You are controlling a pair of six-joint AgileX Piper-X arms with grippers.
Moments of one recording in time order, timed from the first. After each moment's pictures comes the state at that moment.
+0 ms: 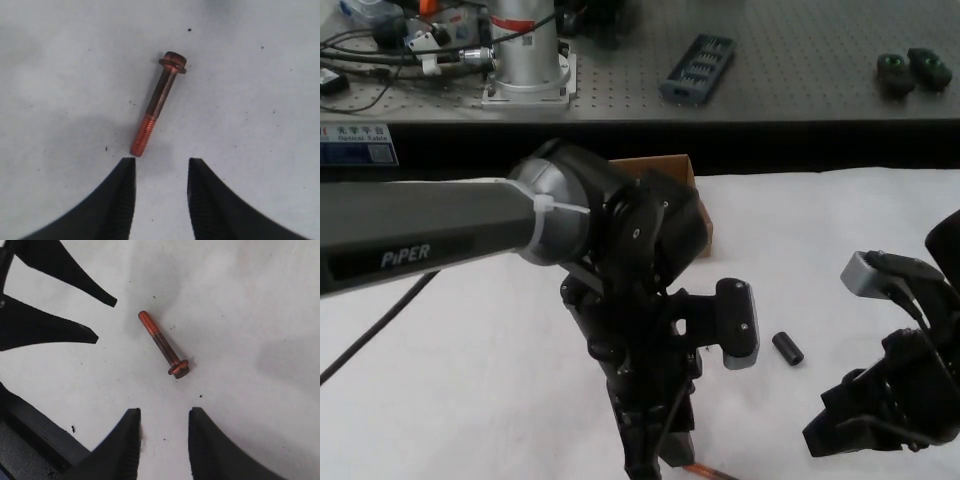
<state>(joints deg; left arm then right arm) -42.0 106.3 -75.2 54.3 22.8 51.0 29.7 70.8 -40.7 46.1 -25.9 10.4</state>
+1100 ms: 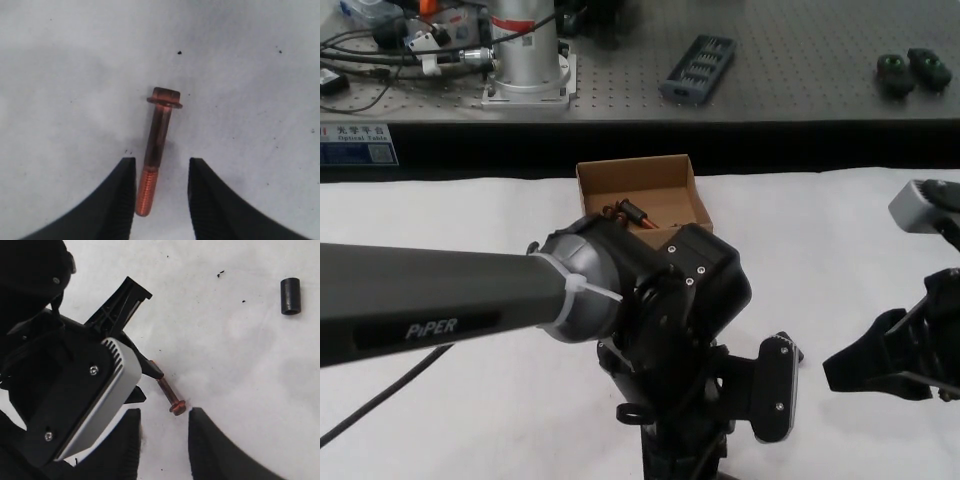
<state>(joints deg) -48.3 106.0 -68.4 40.2 17.3 55.4 29.7 61.1 -43.4 46.7 -21.2 10.4</state>
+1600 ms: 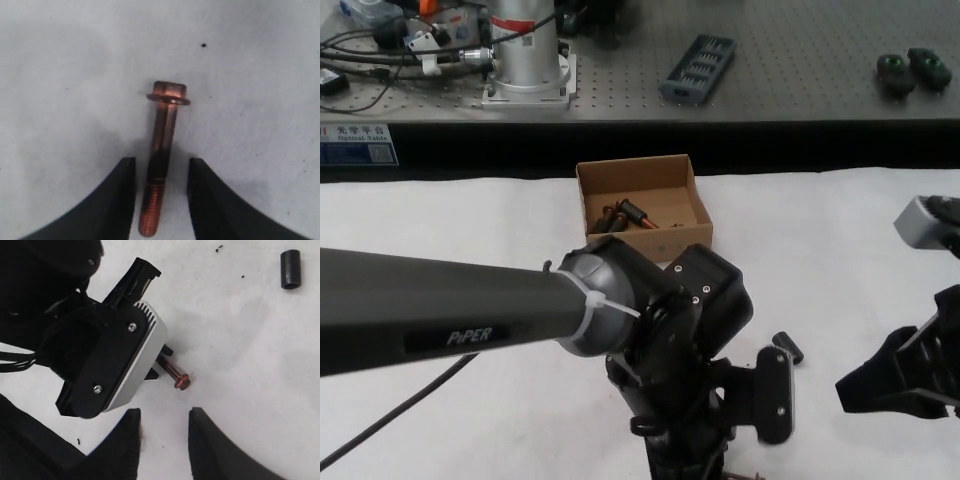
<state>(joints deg) -48.5 109.7 -68.4 37.5 16.4 46.5 29.7 58.6 -43.4 50.4 -21.2 10.3</state>
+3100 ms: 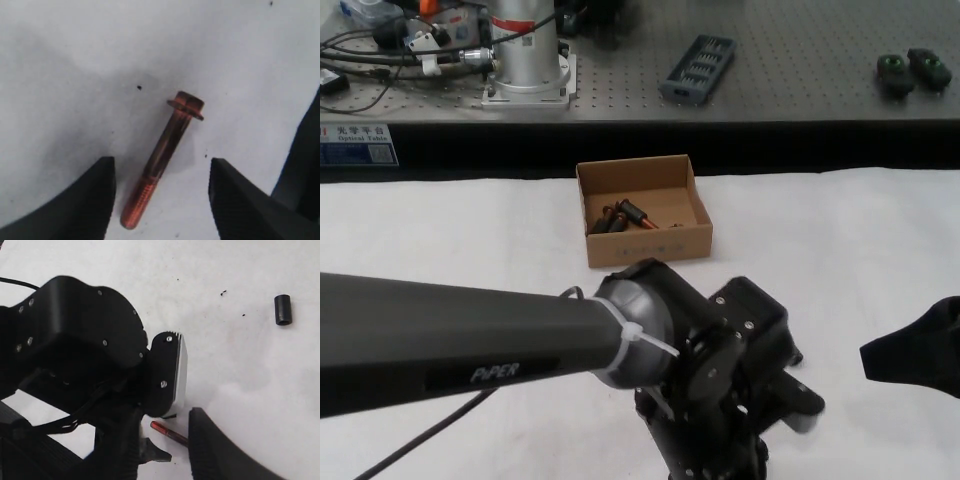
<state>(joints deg) -52.9 109.8 -68.8 41.8 24.9 2.9 29.7 50.5 -43.6 49.9 -20.5 13.2</state>
